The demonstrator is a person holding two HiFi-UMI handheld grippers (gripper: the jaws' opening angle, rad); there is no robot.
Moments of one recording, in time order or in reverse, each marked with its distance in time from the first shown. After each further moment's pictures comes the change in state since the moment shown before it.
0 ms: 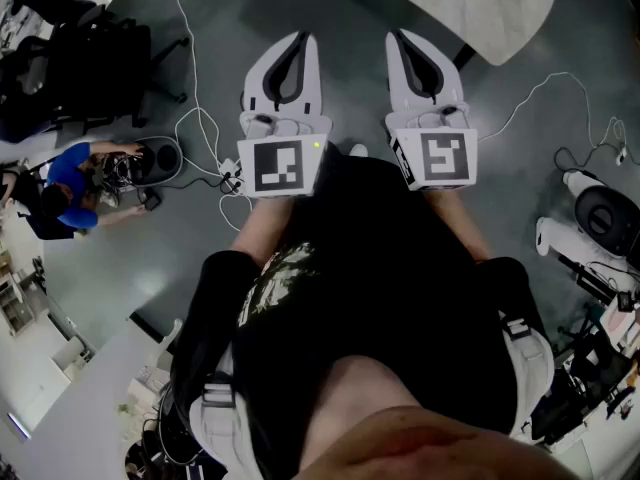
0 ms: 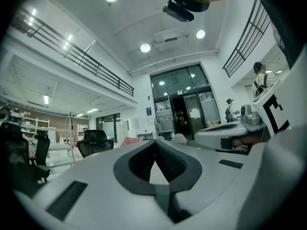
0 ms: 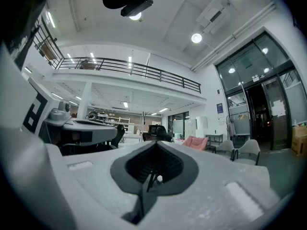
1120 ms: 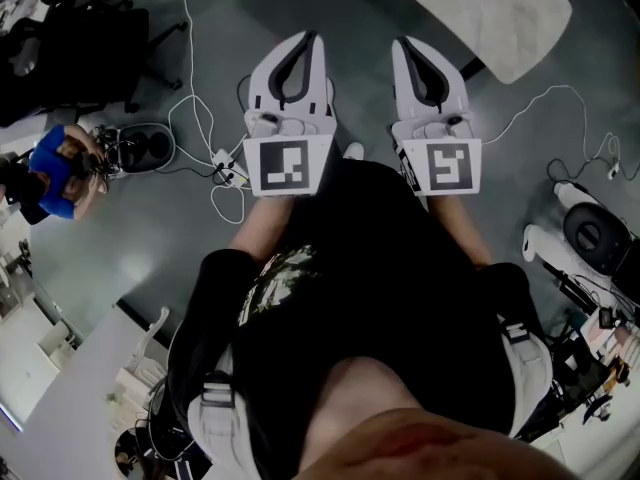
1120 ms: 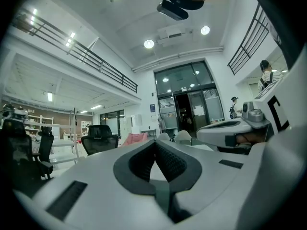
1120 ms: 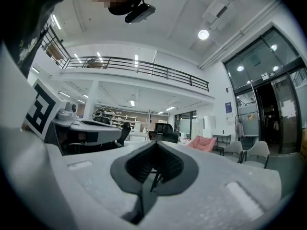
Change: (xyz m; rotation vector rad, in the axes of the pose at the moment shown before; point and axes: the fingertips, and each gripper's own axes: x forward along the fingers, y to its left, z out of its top) left arm 0.034 0.053 -0.031 -0.024 0.040 0.031; right arm 0.060 0.016 -0.021 -0.028 0.021 0.081
